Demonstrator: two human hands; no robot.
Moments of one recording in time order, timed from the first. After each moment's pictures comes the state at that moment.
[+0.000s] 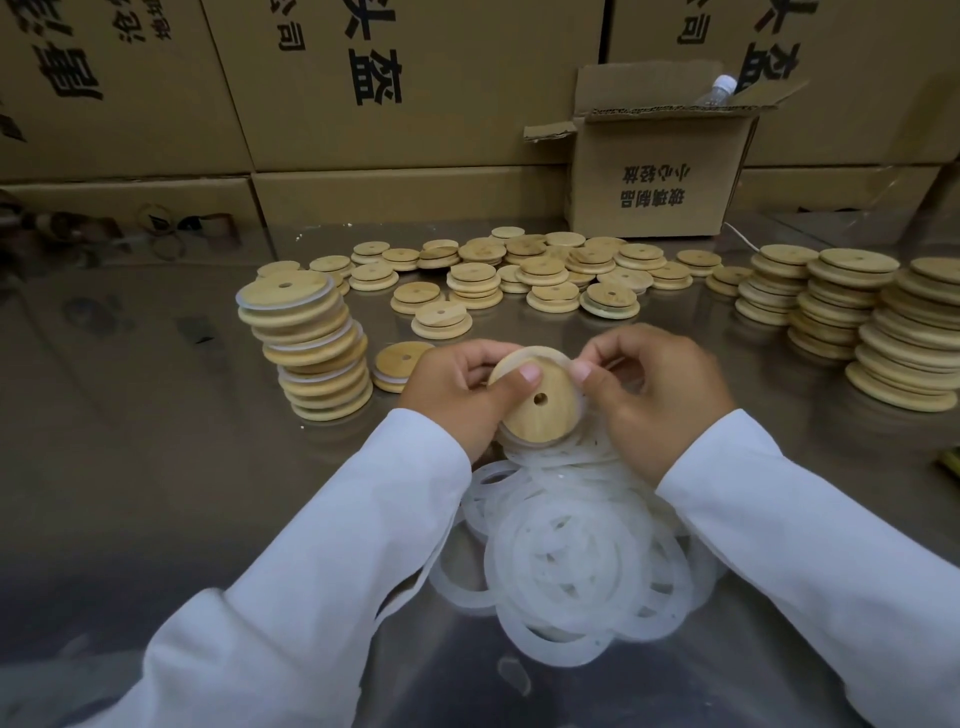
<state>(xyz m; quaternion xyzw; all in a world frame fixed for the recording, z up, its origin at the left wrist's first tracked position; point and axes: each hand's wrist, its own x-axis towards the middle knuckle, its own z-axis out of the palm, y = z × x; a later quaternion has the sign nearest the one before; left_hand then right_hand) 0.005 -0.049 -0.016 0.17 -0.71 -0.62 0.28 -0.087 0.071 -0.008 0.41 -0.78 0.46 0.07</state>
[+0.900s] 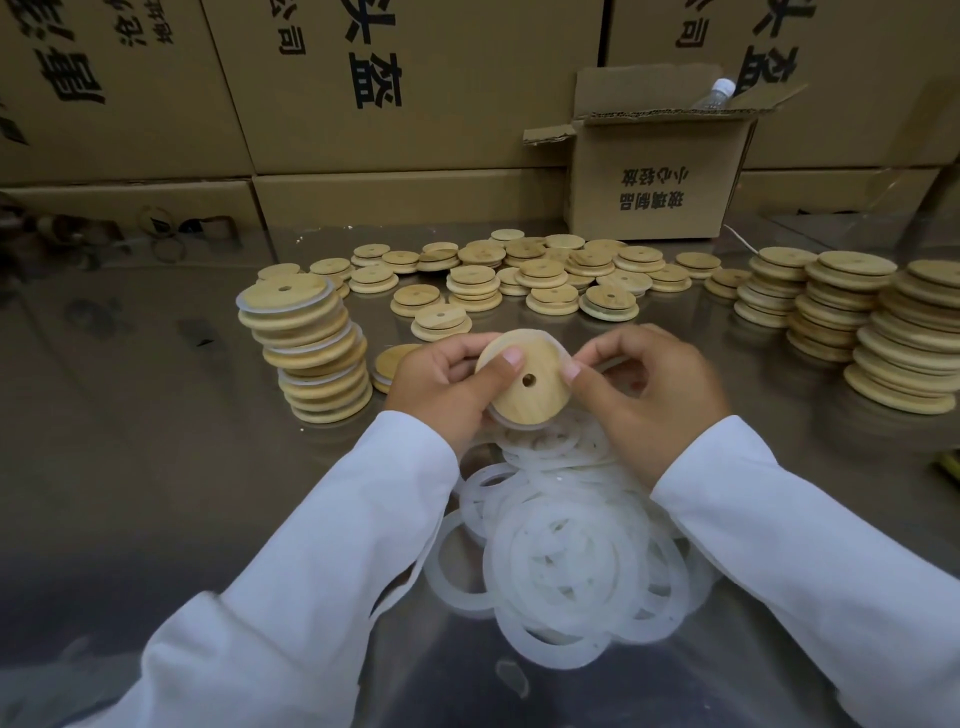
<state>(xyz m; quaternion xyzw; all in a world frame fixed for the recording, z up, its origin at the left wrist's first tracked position) 0.004 -0.055 -0.017 0.19 -0.63 -0.70 0.30 -0.085 0.070 -0.009 0.38 -0.76 0.52 0.06</state>
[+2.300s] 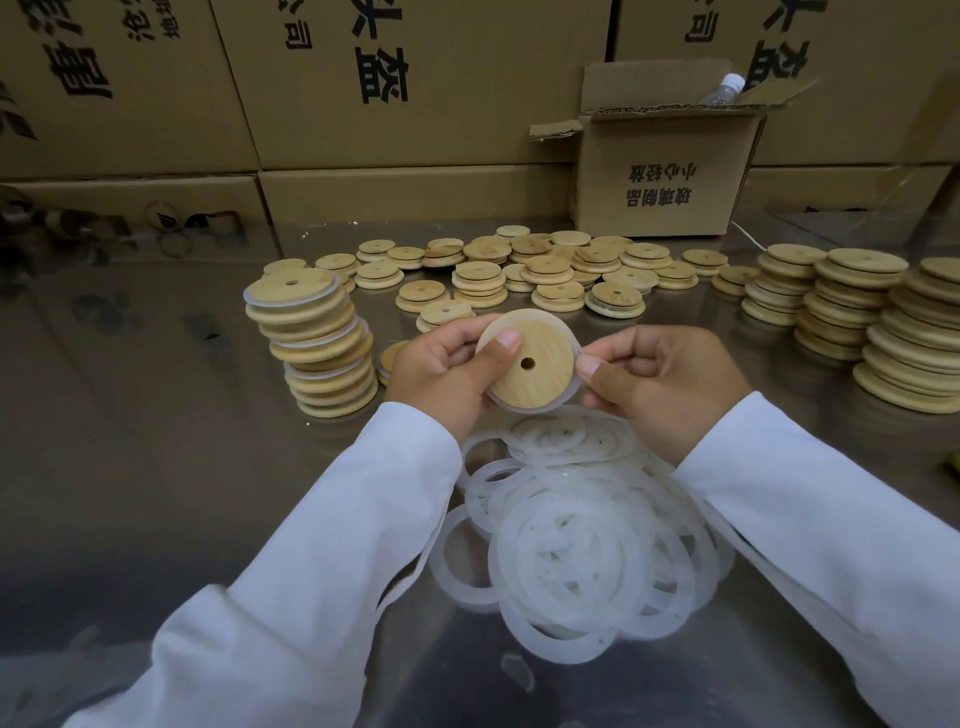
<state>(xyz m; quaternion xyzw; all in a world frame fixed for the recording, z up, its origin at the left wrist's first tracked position) 0.004 -0.057 -0.016 0.16 -0.62 -0.70 0.33 -0.081 0.072 0.007 0.30 -0.74 0.59 -0.13</state>
